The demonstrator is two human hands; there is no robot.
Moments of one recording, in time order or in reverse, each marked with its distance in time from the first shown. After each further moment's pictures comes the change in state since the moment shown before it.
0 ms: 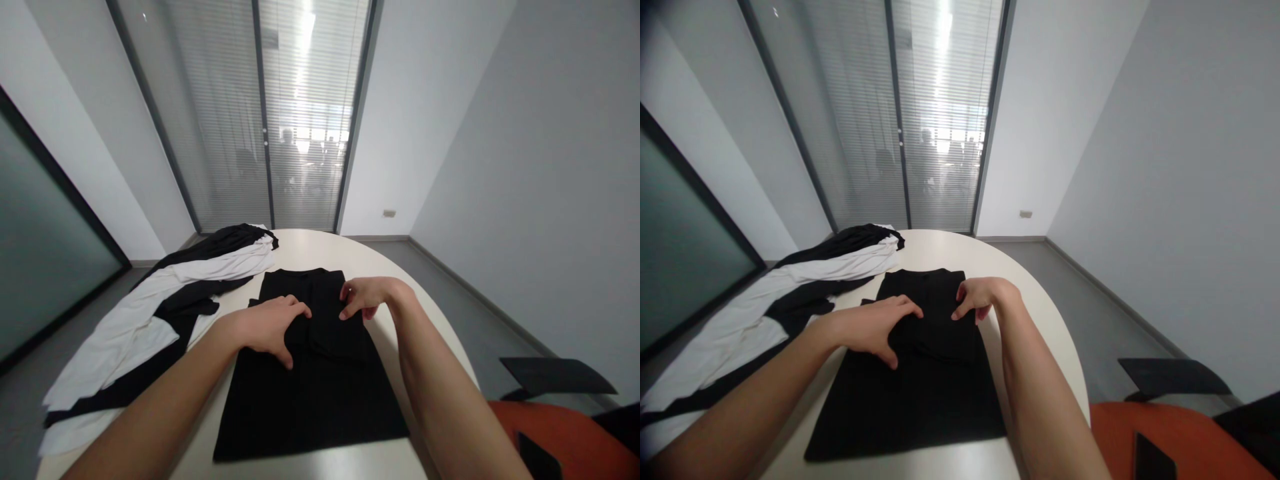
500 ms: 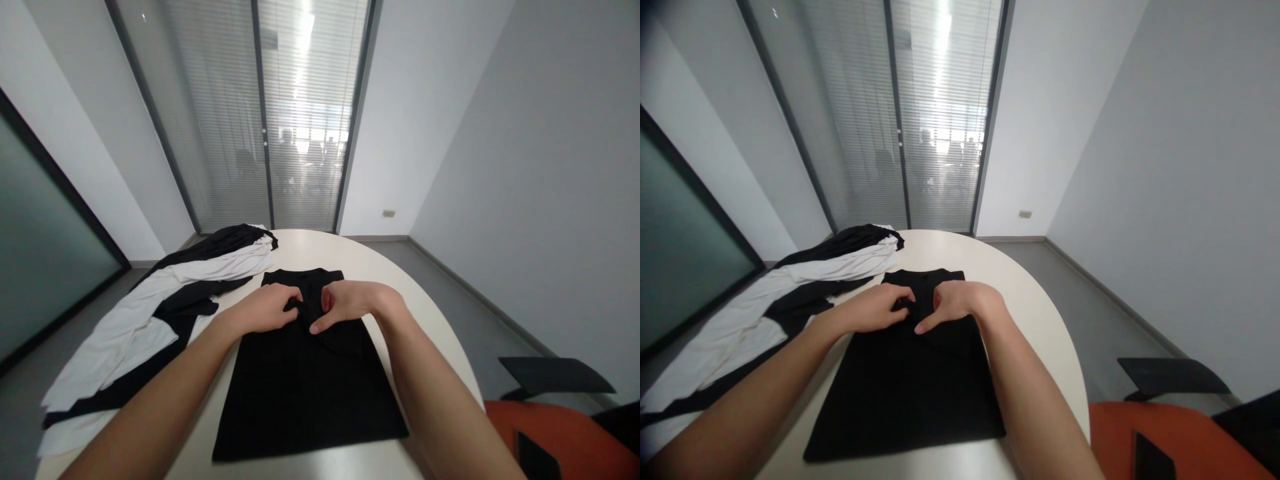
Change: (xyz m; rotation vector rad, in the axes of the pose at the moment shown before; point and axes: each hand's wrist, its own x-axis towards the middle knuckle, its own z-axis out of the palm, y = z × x) left_hand 0.017 -0.019 0.000 -0.022 0.288 0.037; right_hand -0.038 -0.064 0.028 -0.453 0.122 -0.252
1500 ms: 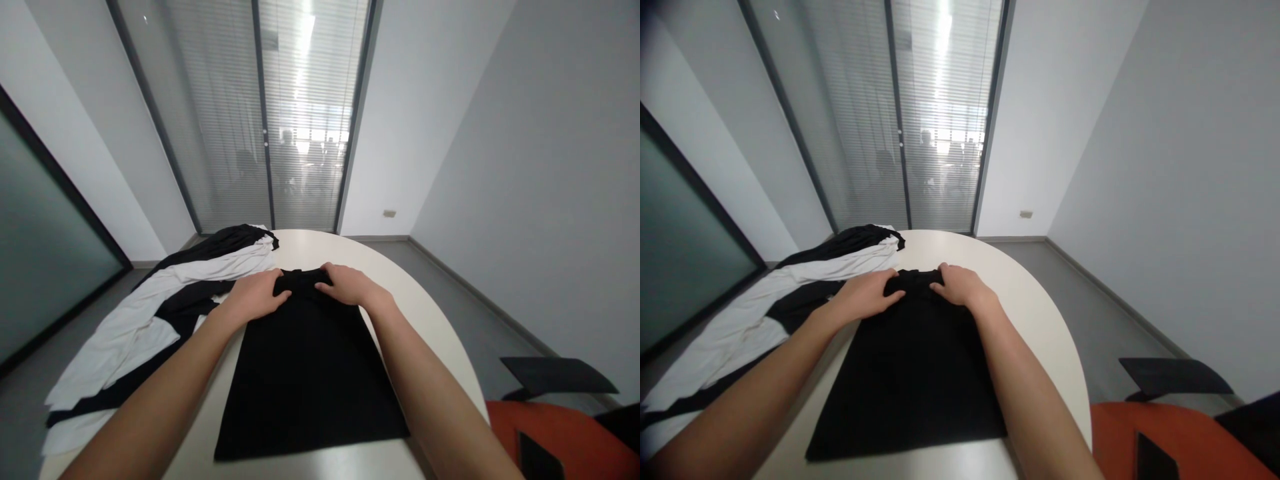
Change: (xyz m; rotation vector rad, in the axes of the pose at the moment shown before) left_hand 0.002 -0.020 -0.005 0.278 0.191 -0.353; right_hand 0.028 0.024 0.010 -0.165 0.520 0.085
